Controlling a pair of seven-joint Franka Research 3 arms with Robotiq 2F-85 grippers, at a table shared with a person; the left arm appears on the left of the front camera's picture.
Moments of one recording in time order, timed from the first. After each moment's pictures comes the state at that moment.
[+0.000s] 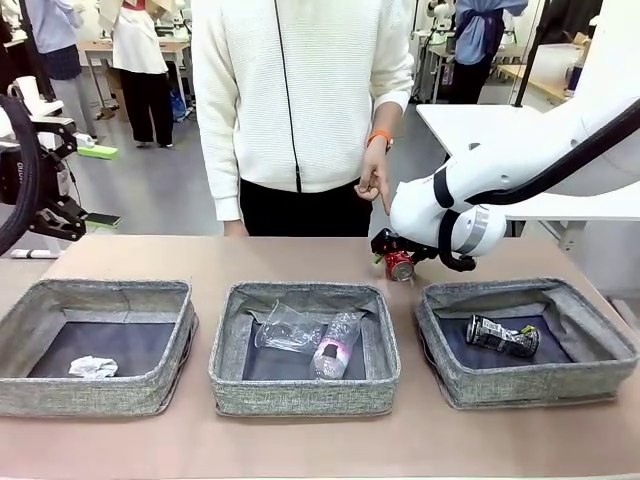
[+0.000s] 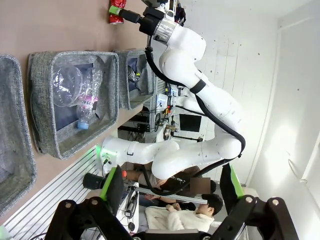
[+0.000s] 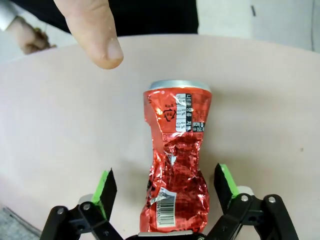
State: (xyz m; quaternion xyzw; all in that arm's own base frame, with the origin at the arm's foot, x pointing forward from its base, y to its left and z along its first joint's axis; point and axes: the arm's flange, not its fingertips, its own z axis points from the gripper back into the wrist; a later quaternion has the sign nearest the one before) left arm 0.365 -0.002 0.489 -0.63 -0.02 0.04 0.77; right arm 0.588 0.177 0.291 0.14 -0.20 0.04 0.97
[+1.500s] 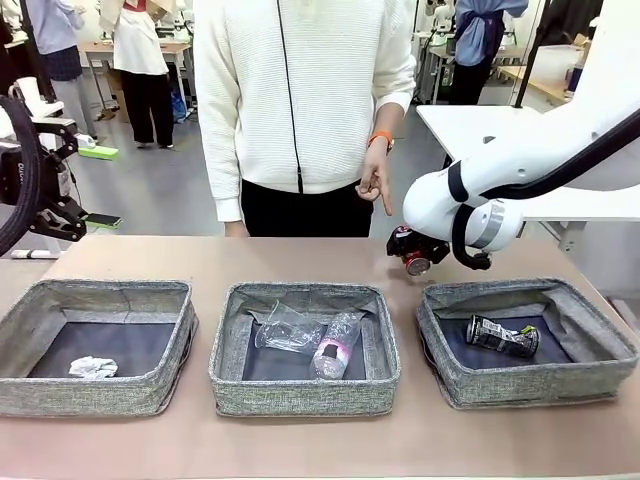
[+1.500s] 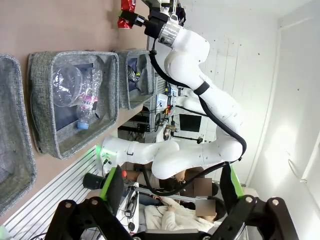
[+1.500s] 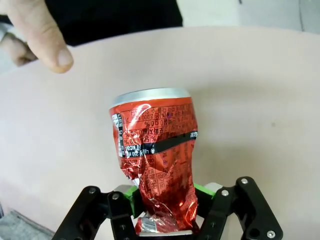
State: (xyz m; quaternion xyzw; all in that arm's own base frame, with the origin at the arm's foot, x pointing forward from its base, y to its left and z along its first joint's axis) left arm 0.365 -0.002 0.489 -0.63 -0.02 0.04 0.77; right arm 0.579 0.151 0.307 0.14 -0.18 -0.02 0.97
